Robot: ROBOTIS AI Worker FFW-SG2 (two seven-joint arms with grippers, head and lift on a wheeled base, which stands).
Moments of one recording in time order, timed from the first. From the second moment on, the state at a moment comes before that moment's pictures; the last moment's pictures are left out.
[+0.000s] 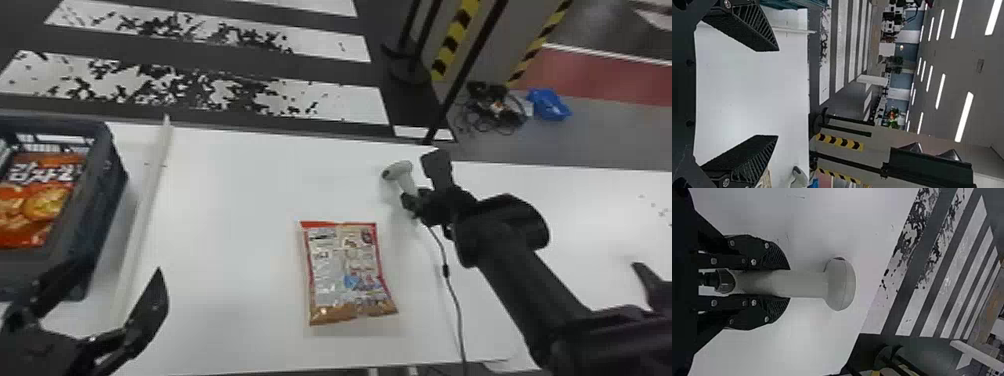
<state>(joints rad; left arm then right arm) 0.83 0.05 0.05 -2.26 0.11 0.10 -0.32 -0.49 -0.29 0.17 -0.70 0.10 0.32 0.22</state>
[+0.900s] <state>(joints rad) 0.82 0.05 0.05 -2.24 0.12 0.09 -0.33 -0.26 -0.29 0.08 -1.21 0.08 0.67 0.22</state>
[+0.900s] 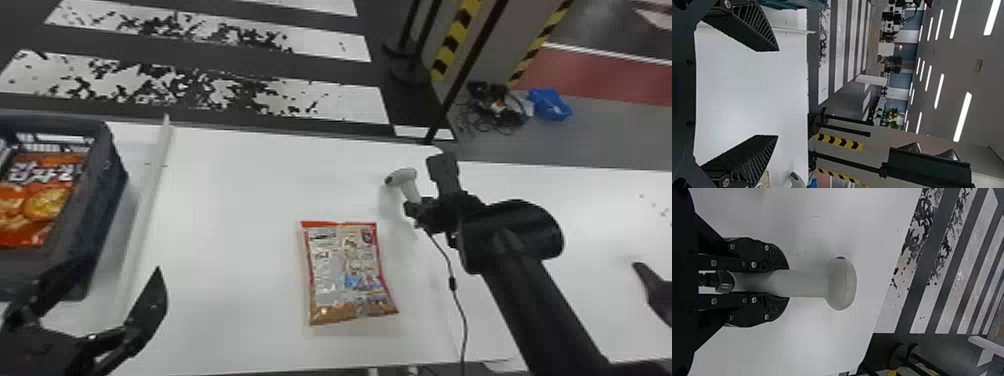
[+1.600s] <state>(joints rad) 0.76 0.05 0.05 -2.17 0.12 0.08 -0.33 0.24 -0.29 -0.06 -2.03 -0.06 0.95 0.22</state>
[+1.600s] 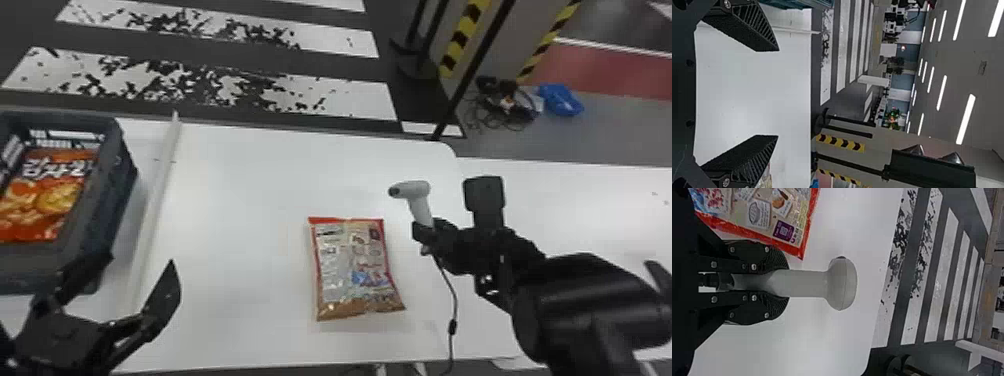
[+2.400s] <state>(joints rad) 0.74 0.06 0.05 -2.15 0.15 0.08 -0.33 0.46 -0.21 0.11 -2.32 -0.06 1.09 0.18</state>
